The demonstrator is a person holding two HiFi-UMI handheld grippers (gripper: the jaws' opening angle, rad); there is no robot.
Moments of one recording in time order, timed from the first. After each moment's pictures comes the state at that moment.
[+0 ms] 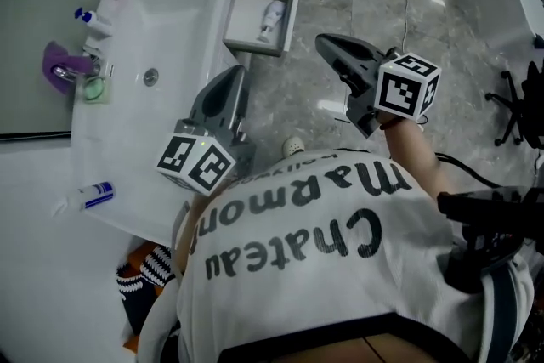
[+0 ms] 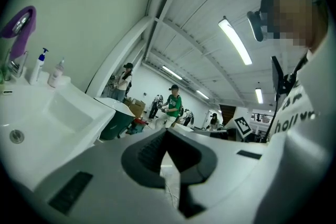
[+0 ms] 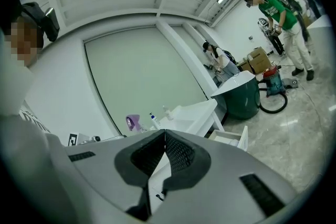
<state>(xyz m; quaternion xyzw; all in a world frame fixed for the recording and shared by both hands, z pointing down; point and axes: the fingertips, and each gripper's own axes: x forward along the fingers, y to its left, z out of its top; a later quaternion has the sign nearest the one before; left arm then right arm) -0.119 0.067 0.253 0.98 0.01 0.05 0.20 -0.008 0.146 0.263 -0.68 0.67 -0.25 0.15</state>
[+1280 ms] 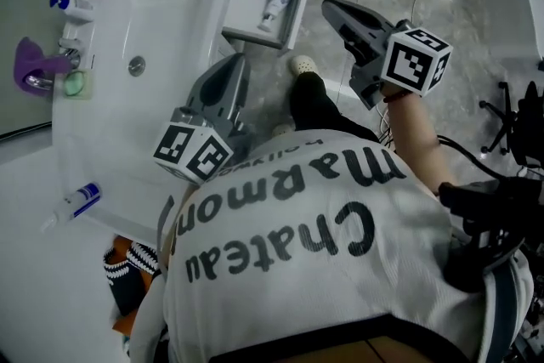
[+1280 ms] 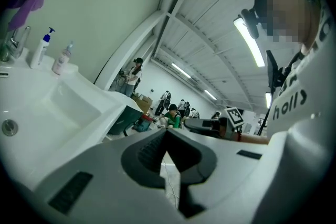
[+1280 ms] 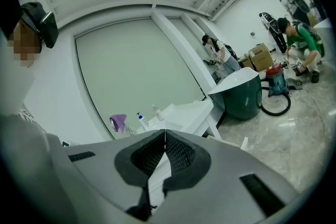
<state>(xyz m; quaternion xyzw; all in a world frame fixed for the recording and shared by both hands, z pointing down) -0.067 0.007 0.303 0.97 -0.02 0.07 0.24 0.082 0.062 0.289 -0.68 0.67 -0.28 0.13</state>
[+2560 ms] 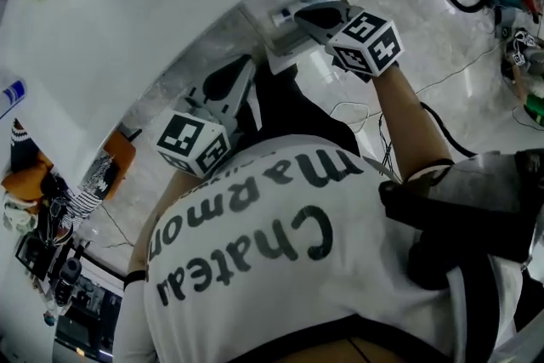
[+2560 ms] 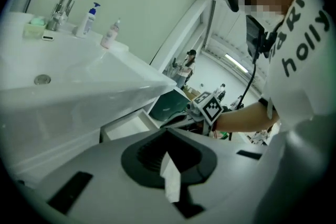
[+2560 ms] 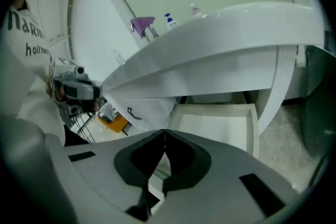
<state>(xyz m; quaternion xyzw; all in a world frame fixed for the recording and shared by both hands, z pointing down) 0.032 -0.060 0.445 0.88 -0.29 0.16 0.33 0.119 -0.106 0.534 -0.24 0.87 -0.32 -0.29</state>
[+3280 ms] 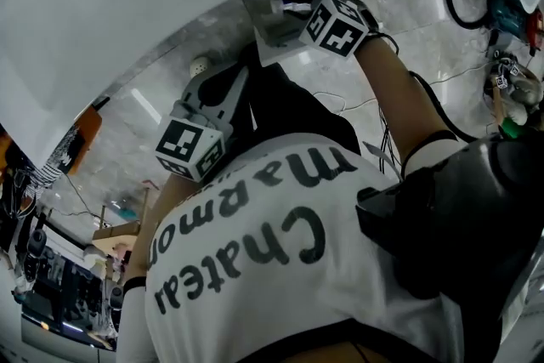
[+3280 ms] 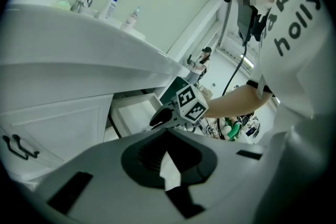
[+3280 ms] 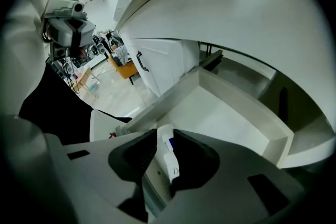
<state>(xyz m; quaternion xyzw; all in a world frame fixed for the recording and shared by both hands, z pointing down) 0.016 -0.030 0.502 0.84 -0.33 0.18 0.39 0.093 -0.100 0.642 -0.05 0.85 -0.14 -0.50</state>
